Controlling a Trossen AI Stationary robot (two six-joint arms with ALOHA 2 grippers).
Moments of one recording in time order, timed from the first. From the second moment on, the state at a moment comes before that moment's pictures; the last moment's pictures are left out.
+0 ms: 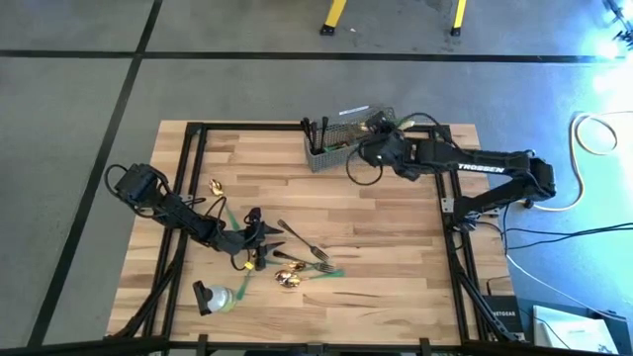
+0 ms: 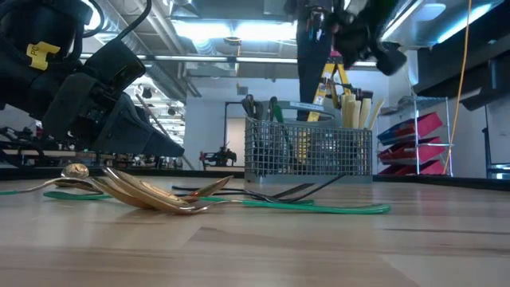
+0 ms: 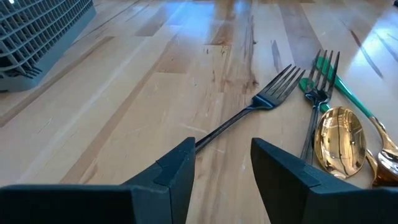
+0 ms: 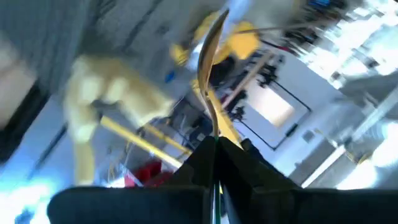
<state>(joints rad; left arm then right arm) -0.44 1.69 0.29 0.97 -0.62 -0.23 -0.21 1.34 1.14 -0.68 1.02 -1.40</state>
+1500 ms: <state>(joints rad) -0.44 1.69 0.29 0.94 -0.62 -0.24 -0.39 1.60 1.14 -0.48 0.97 -1.53</state>
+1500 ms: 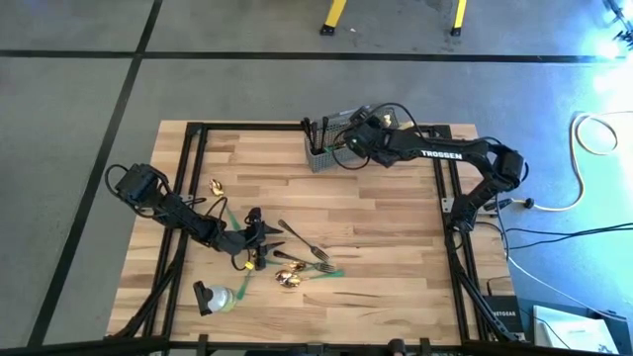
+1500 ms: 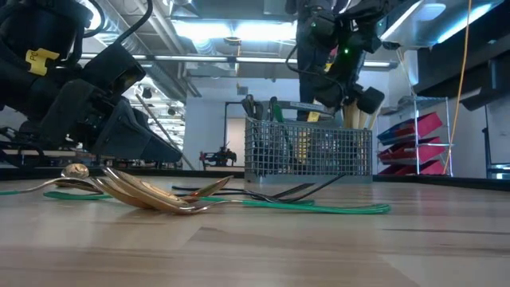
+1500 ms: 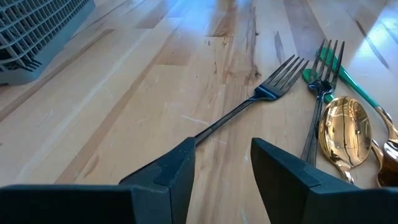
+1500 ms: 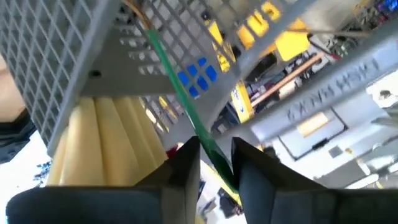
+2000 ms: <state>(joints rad) -0.44 1.69 0.29 0.95 -0.63 -0.25 -0.29 1.51 1.33 -0.66 1.00 -1.49</state>
